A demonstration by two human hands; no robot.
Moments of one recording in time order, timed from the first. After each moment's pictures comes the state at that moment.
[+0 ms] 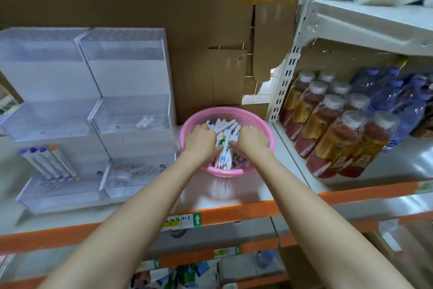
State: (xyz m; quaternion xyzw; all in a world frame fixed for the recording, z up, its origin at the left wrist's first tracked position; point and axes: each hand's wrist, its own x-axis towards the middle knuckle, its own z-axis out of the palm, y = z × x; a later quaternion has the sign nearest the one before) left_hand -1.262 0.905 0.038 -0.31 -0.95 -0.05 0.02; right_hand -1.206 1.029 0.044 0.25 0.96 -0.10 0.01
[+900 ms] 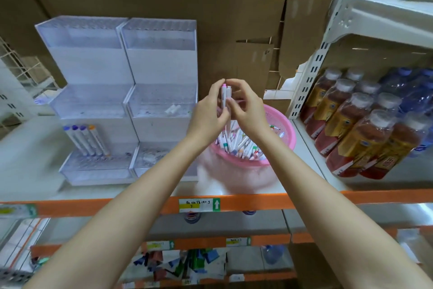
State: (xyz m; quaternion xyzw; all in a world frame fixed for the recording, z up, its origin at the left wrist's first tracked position) left_hand -1.248 0.857 0.085 -0.30 -0.82 -0.45 0.16; right_hand -1.216 0.977 0.086 -0.02 0.83 -0.47 -0.29
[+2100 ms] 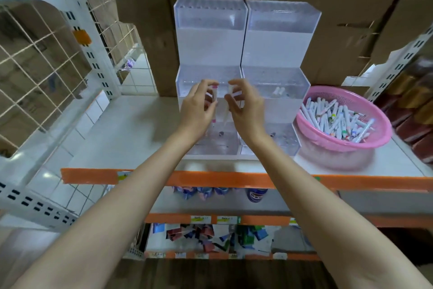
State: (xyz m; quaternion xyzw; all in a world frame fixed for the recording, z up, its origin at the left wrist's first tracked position) left_hand -1.298 0.589 0.065 -0.30 -0.80 -0.46 0.24; right_hand -1.264 0.721 0.059 -0.02 0.83 -0.41 -0.38
